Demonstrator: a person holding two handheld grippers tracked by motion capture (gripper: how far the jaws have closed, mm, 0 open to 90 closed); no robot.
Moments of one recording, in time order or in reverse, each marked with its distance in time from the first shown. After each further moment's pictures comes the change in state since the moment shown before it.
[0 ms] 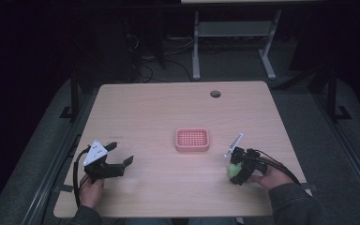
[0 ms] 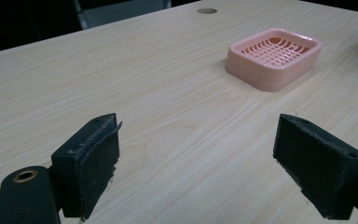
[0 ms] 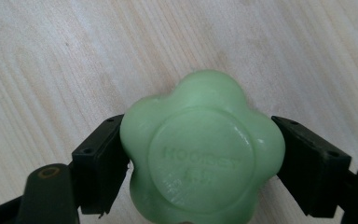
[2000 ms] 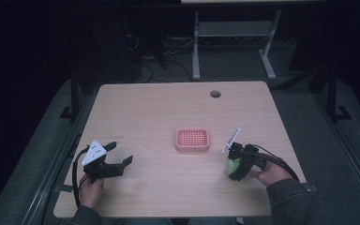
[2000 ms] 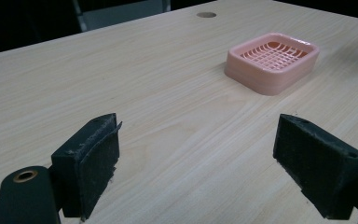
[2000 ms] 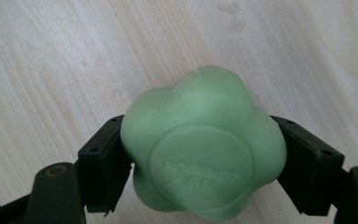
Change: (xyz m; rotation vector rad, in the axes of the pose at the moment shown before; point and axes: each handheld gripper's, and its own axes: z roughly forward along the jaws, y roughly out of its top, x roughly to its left) left arm 0.001 0.000 -0.001 -0.019 -0.004 -0.014; right arm 0.000 0.015 -0.017 0.015 -0.005 -0.006
